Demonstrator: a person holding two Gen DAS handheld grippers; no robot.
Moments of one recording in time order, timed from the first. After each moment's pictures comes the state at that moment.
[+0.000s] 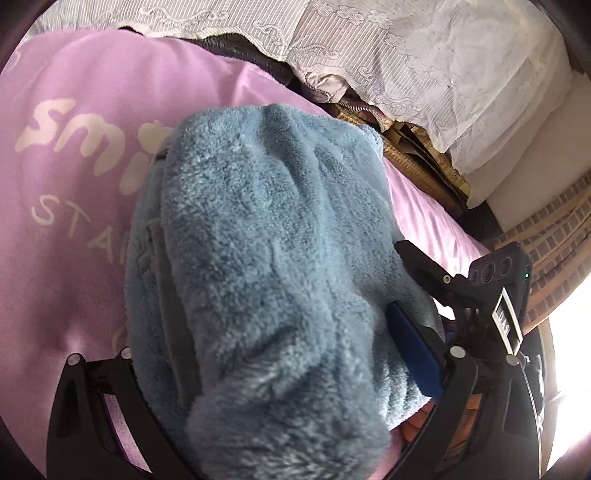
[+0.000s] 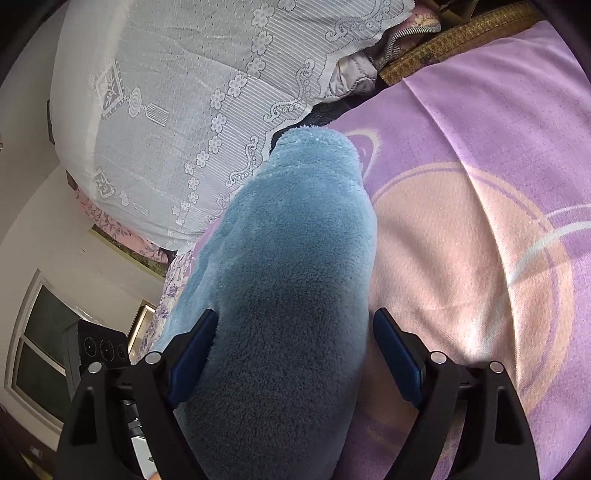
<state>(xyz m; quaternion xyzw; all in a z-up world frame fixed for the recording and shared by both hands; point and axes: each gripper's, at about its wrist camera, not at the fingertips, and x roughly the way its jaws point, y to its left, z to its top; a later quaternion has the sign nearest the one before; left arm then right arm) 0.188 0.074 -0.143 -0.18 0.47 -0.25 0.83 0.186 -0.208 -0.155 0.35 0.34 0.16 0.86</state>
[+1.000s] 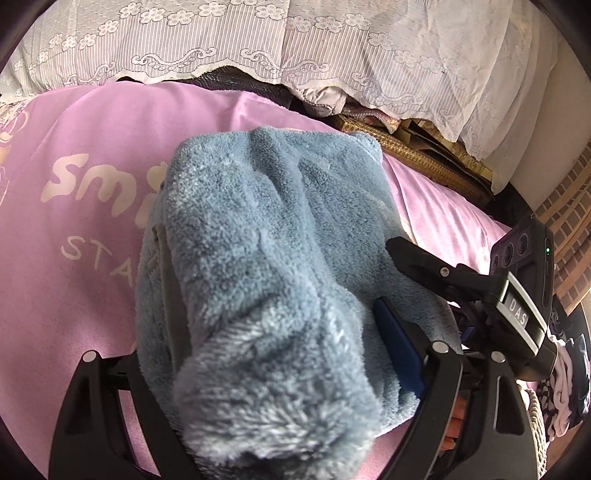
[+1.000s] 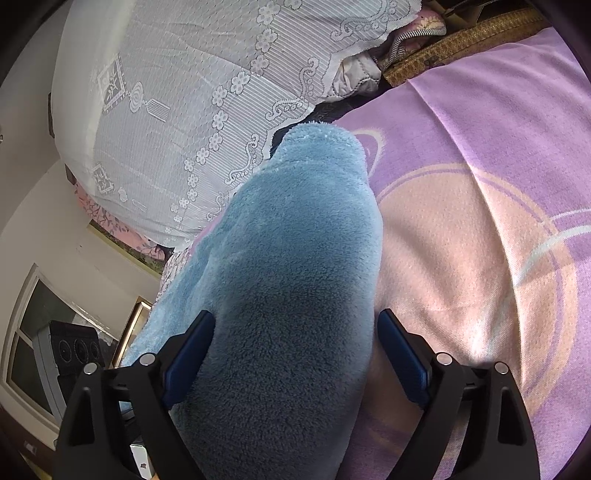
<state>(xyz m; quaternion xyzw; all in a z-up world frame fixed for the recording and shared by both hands) 0.177 0.052 -0.126 -0.10 0.44 -0.20 0.87 0.187 -0.206 -0.154 0.34 0.34 0.16 0.86</state>
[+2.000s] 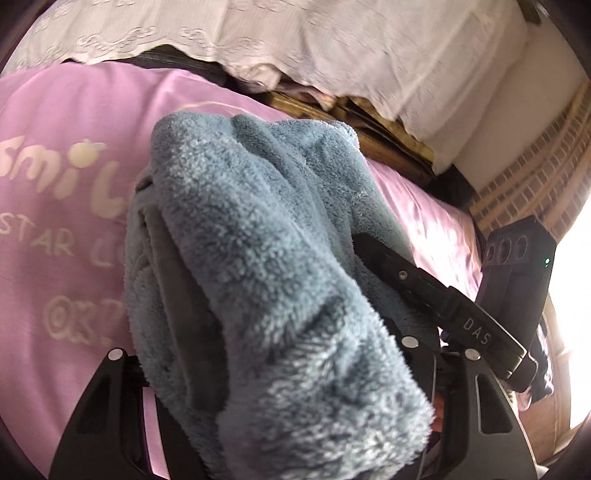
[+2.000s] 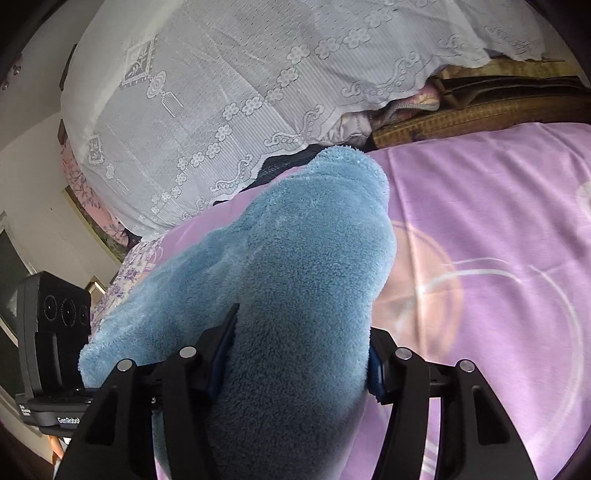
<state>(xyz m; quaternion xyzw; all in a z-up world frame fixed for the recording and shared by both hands) 0.146 0.017 -0.114 -0.12 0.45 -0.32 0.83 0.119 -0.217 -0.114 0.22 0.31 0.09 0.92</state>
